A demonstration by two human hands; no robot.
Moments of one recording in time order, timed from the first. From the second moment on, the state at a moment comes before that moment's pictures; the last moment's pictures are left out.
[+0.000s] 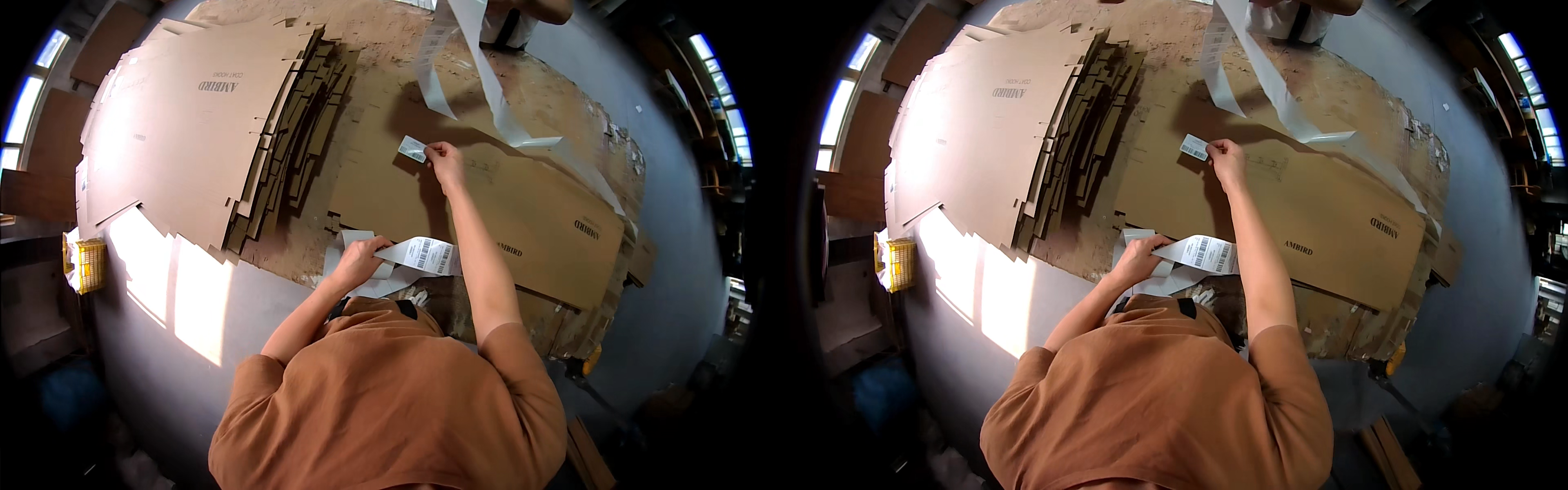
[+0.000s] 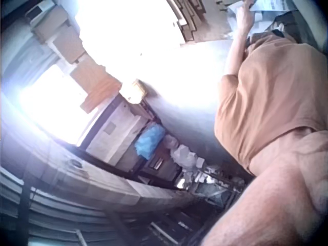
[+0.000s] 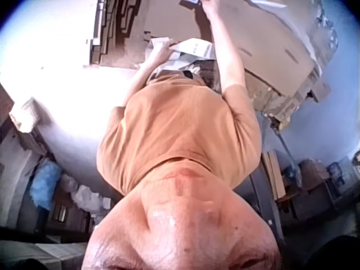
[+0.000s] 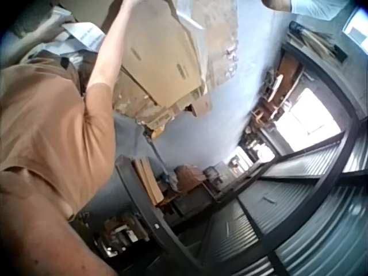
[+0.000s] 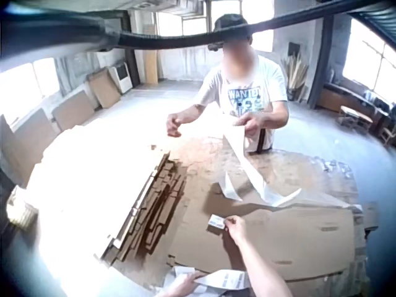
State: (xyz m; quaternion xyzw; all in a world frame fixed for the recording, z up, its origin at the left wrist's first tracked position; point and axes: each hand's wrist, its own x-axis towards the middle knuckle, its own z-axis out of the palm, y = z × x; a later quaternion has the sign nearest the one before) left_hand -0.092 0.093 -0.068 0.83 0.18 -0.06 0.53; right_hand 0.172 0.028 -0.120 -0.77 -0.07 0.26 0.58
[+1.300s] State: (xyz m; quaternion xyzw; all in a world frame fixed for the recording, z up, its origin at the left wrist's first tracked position) left_hand -0.054 0.033 -0.100 0.91 0.00 0.01 0.42; right_hand 0.126 -0.355 -0.139 -0.96 0.15 -0.07 0.24
